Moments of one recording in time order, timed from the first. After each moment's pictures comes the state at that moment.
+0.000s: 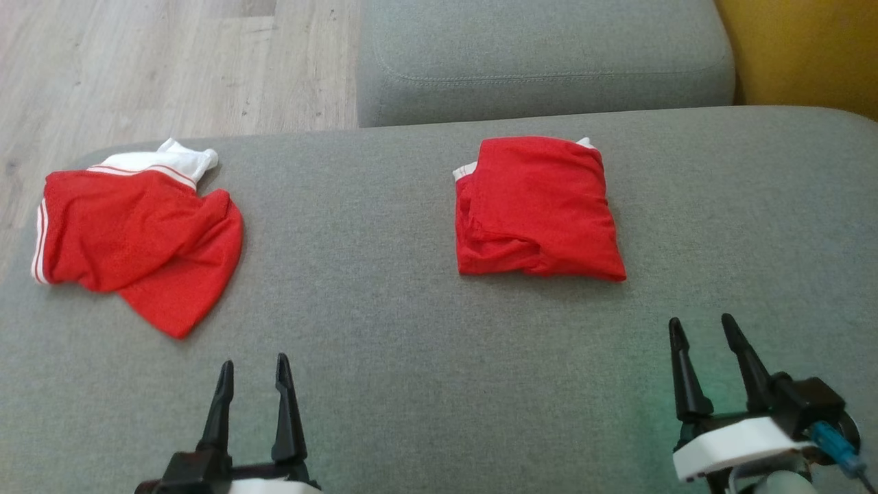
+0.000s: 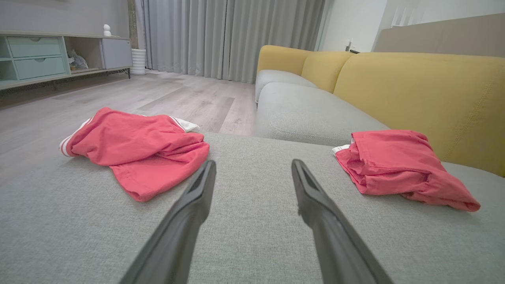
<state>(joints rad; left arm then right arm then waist) 0.13 0.05 -0.20 0.14 -0.26 0.12 -0.26 0.05 -0.08 0.04 0.28 0.16 0.13 -0.25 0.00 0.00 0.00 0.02</state>
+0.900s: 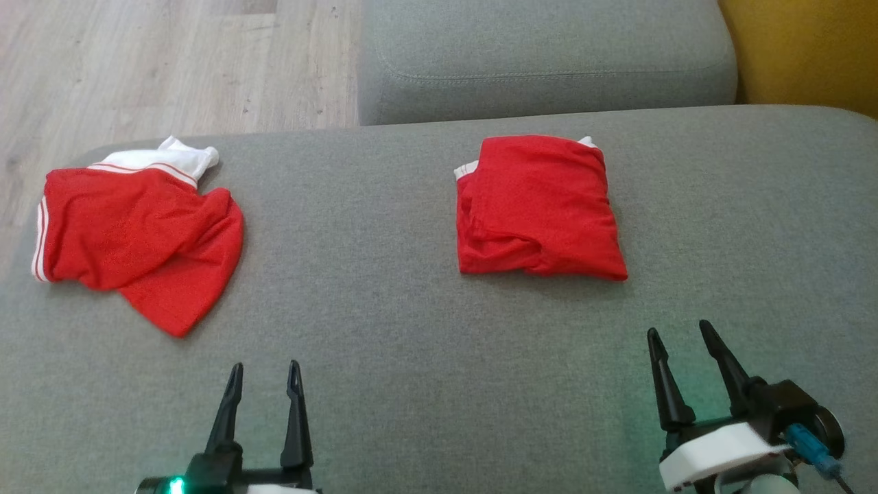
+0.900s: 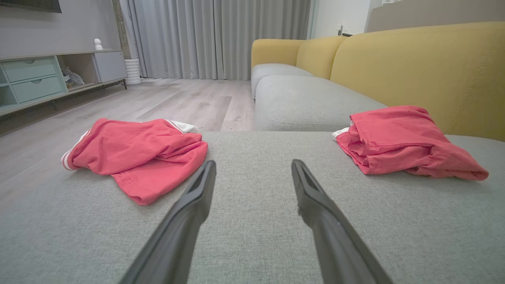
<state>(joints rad) 0.13 0.05 -0.20 0.17 -0.15 0.11 -0.26 0.05 -0.08 0.08 0.30 0.10 0.13 -0.25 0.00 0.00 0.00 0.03</state>
